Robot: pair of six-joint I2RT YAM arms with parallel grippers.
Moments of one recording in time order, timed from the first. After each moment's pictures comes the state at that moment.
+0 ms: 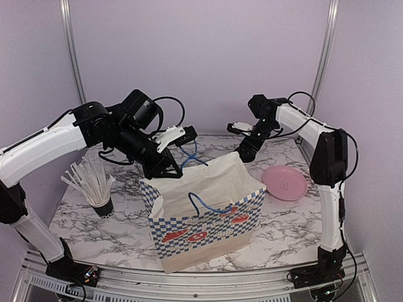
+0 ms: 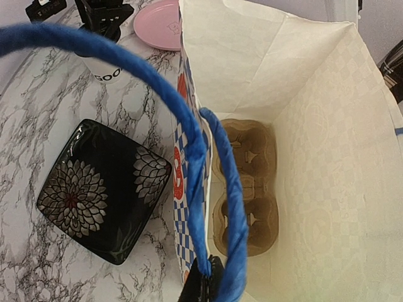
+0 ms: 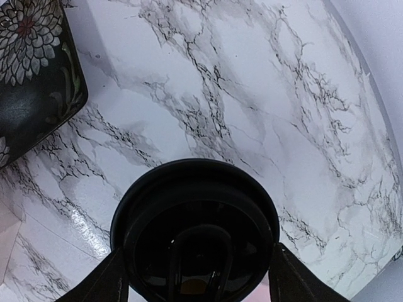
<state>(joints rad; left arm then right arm) -0.91 1.56 1.63 -0.96 0.31 0.16 0.37 2.23 2.16 -1.14 -0.17 -0.62</state>
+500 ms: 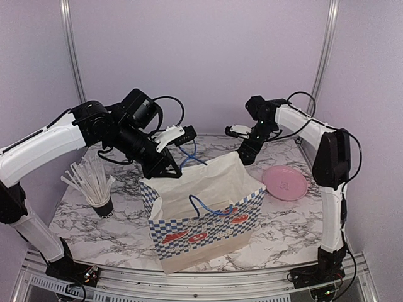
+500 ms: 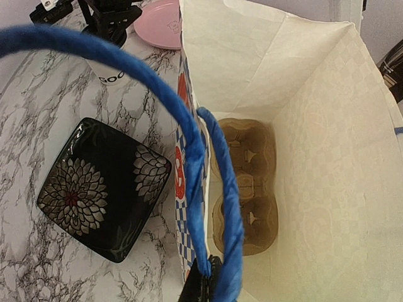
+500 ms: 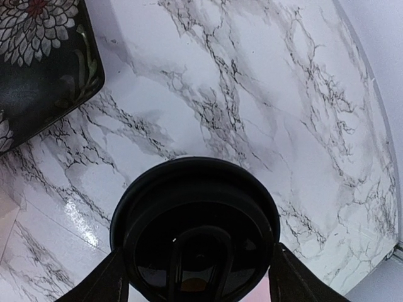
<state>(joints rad) -0.91 1.56 1.64 -0.98 0.31 0.16 0.40 2.18 2.09 -1.13 -0.13 -0.65</state>
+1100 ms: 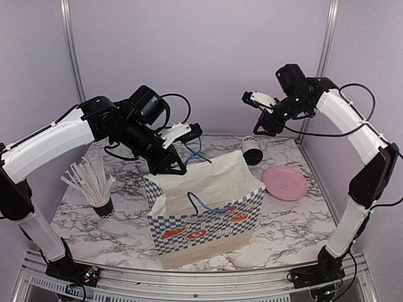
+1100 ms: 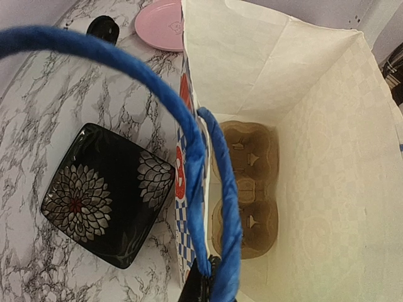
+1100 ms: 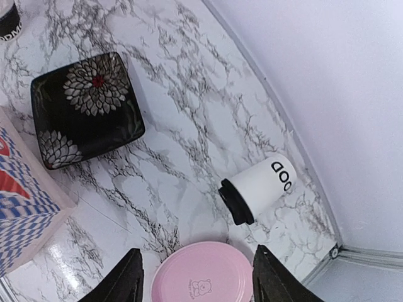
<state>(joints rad) -0.91 1.63 1.72 -1.01 0.31 0.18 0.41 1.78 1.99 -1.14 -0.20 -0.67</state>
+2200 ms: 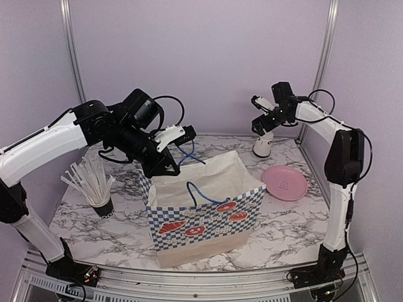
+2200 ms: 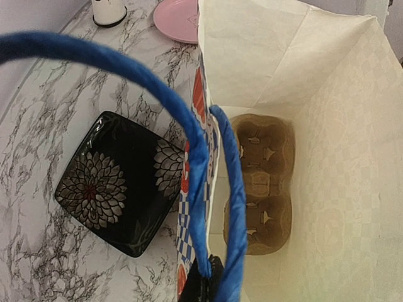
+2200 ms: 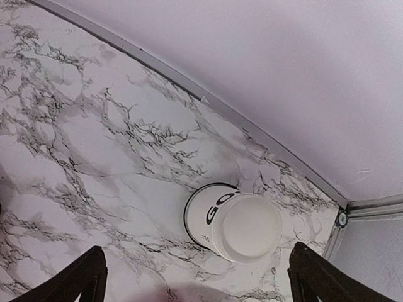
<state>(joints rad) -0.91 1.58 1.65 -0.99 0.22 0.17 0.23 2.06 2.00 -0.72 -0.07 -0.40</state>
